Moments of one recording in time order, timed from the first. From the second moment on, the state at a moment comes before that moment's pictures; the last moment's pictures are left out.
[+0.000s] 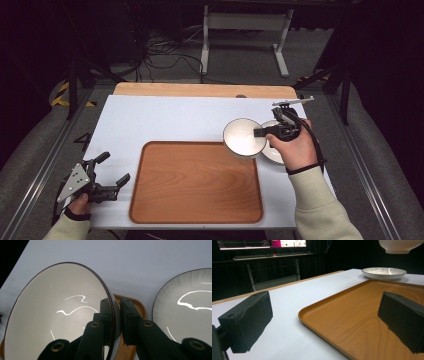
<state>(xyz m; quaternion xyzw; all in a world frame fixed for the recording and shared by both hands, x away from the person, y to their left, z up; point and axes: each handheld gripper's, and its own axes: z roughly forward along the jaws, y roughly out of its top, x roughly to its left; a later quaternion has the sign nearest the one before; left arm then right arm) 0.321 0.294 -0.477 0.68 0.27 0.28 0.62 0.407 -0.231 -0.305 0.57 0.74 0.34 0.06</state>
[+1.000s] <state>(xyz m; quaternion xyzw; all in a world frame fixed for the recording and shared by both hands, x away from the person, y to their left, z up) 0.321 0.294 -0.477 0.68 0.27 0.28 0.62 0.396 -0.157 -0.312 0.51 0.79 0.35 0.01</state>
